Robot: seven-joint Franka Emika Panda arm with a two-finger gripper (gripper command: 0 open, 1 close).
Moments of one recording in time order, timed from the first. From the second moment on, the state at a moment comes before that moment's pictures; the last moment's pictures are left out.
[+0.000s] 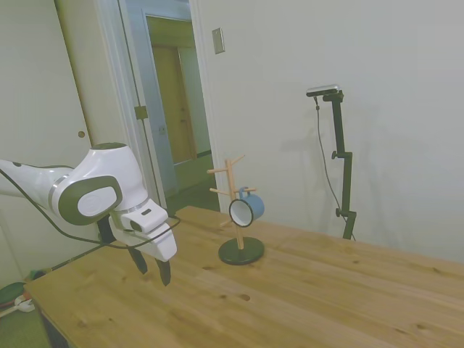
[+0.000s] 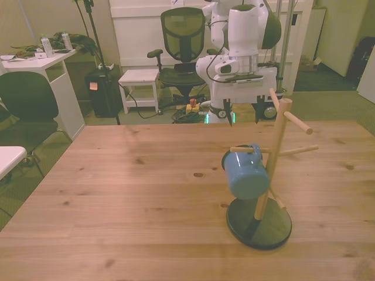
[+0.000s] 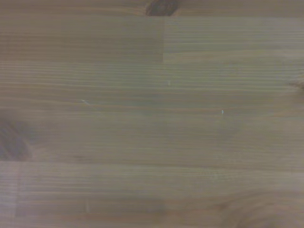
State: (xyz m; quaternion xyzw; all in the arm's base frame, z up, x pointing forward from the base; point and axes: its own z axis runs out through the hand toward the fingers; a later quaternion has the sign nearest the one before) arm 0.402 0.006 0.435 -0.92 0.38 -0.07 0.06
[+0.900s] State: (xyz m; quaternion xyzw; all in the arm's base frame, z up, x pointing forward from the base) arm 0.463 -0.001 0.447 -0.91 0.41 -0.07 0.07
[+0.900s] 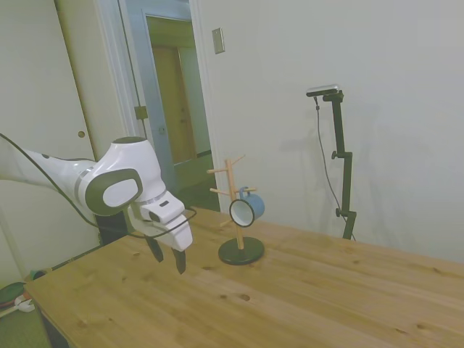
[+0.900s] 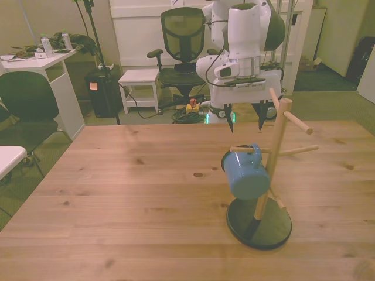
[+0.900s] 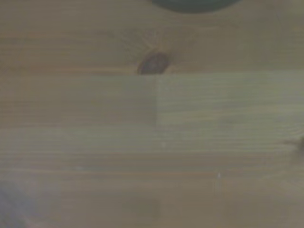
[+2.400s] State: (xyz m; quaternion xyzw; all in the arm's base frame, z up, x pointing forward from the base) arm 0.542 -0.058 0.470 -0.87 0.37 -0.31 0.08
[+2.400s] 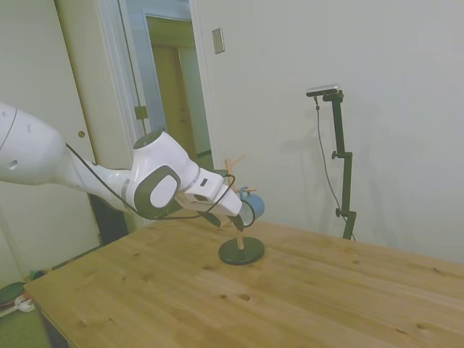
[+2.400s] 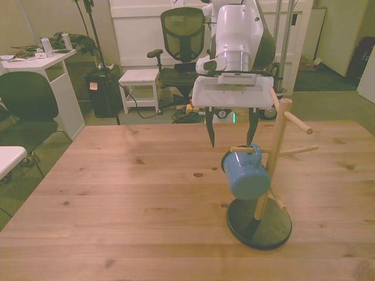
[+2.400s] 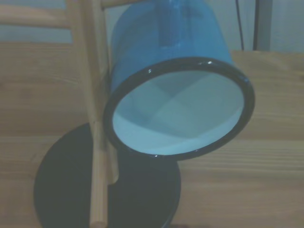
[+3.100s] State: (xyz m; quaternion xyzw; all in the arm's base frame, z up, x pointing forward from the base) arm 0.557 -0.066 0.473 -0.87 0.37 -0.30 0.10
